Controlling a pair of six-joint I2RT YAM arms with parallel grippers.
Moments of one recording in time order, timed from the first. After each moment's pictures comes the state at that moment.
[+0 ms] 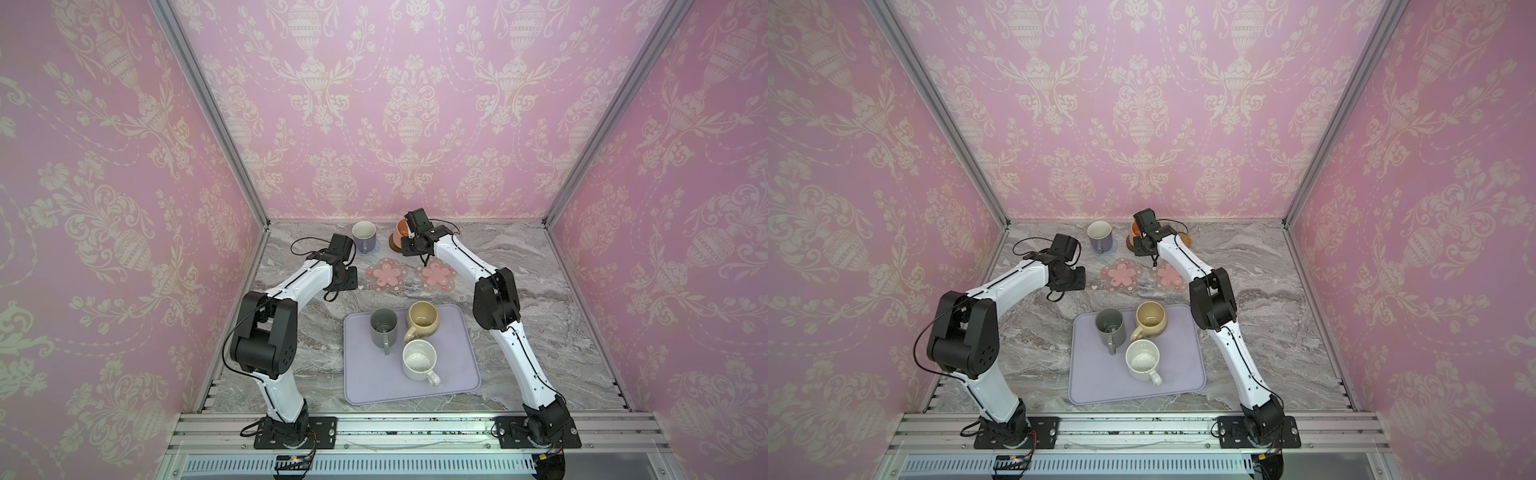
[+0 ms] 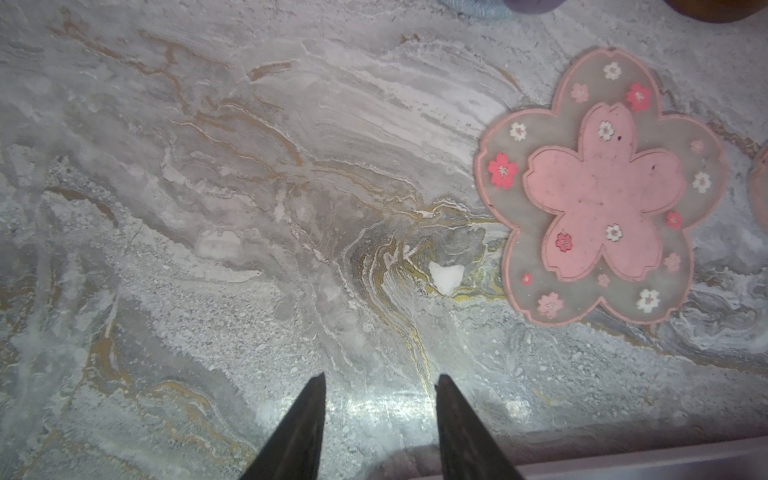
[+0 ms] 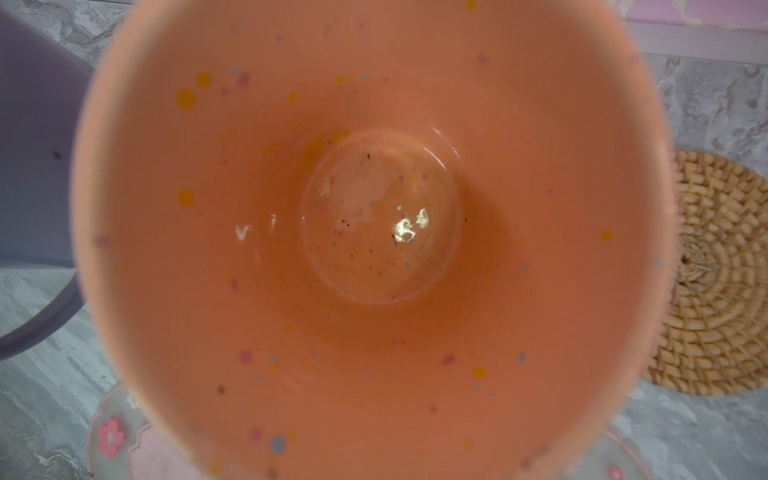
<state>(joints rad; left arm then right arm) -0.24 1.78 1.27 -0.64 -0.06 -0.33 0.47 2.58 2.40 -0.72 0.09 0.30</state>
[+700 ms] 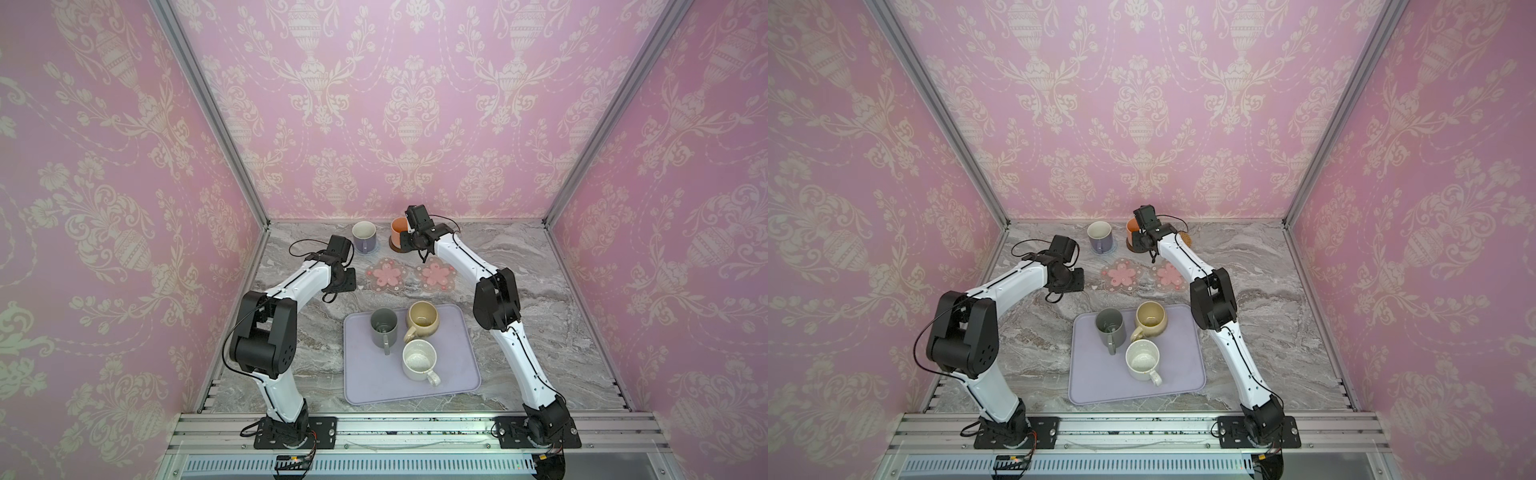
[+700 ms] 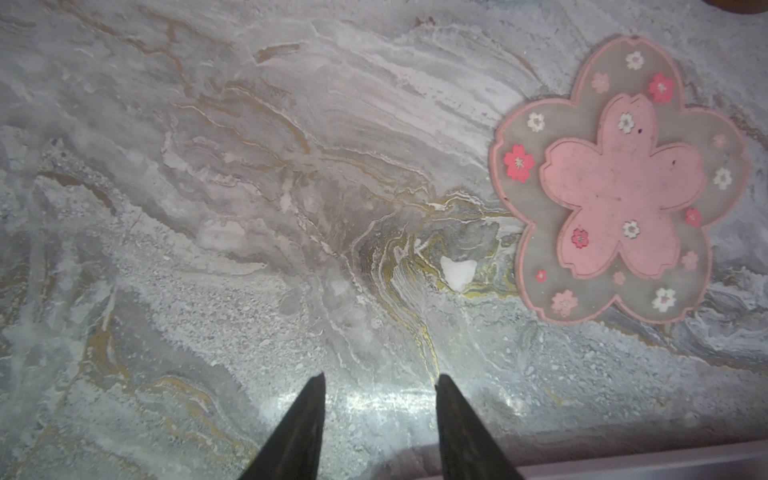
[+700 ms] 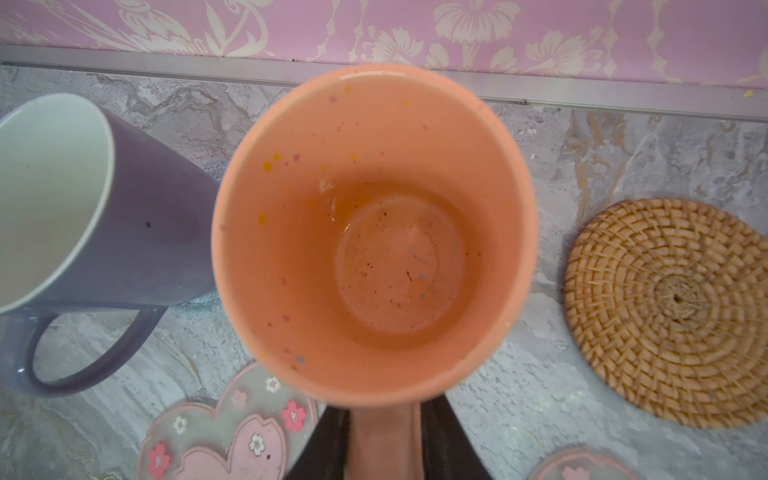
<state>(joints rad) -0.22 1.78 1.25 -0.63 -0.05 -0.34 0.47 2.58 2.42 -0.66 0.08 0.32</state>
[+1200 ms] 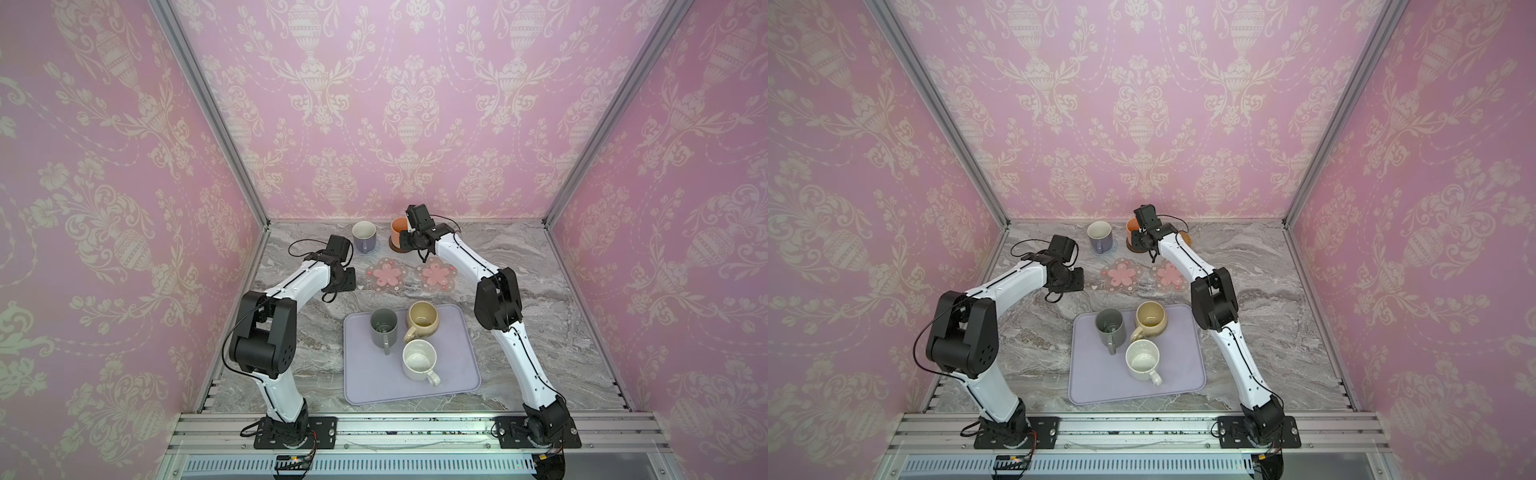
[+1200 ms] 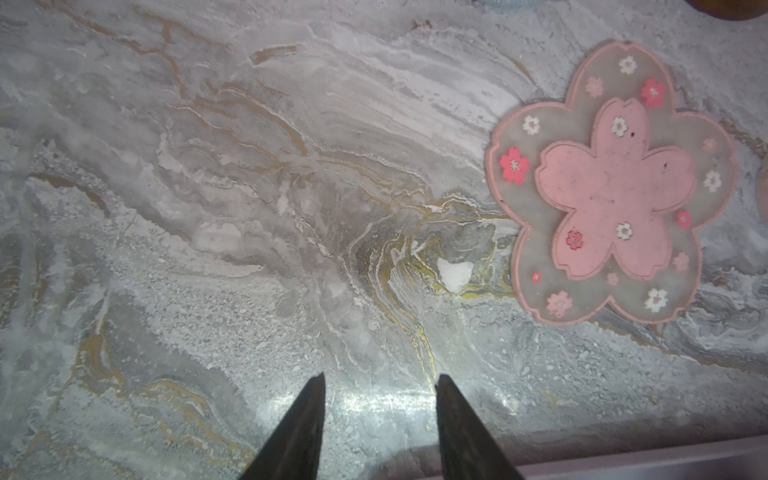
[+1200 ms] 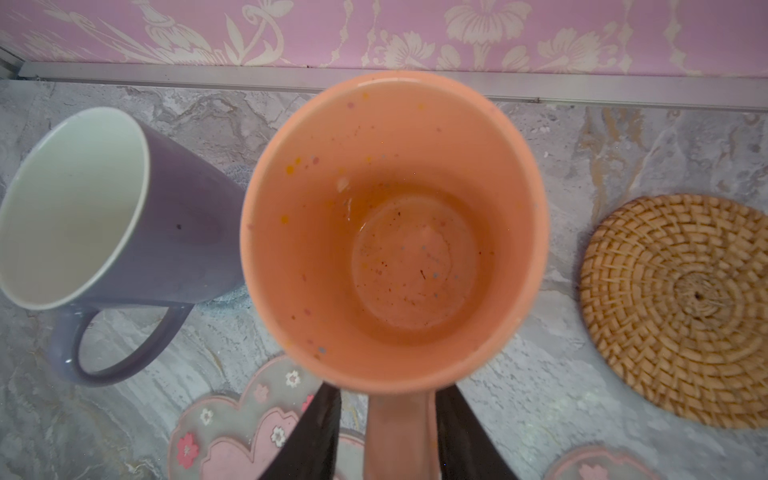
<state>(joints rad) -0.22 1.78 1.25 -0.63 -0.03 -0.34 0.47 2.54 2.37 -0.63 0.05 0.34</state>
